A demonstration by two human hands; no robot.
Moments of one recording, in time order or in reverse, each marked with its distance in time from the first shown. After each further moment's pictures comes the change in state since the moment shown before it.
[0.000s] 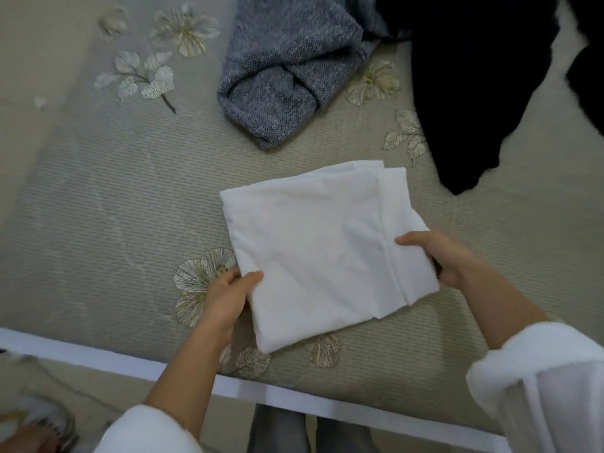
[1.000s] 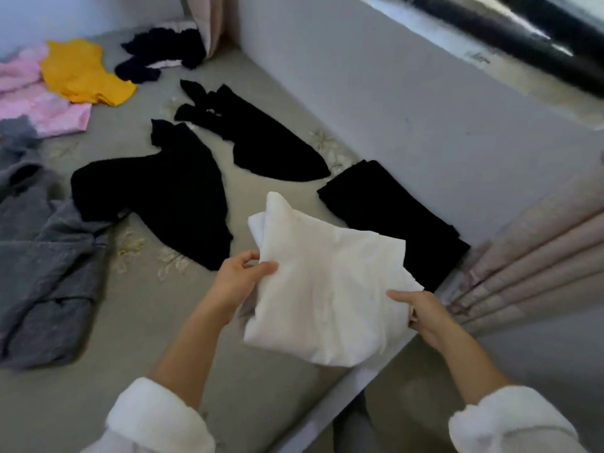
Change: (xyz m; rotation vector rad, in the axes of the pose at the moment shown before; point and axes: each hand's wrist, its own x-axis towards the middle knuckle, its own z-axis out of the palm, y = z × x) left_hand -0.267 0.107 0.320 0.785 -0.826 0.465; right_hand -0.260 0.223 -0.234 0.920 0.577 -0.118
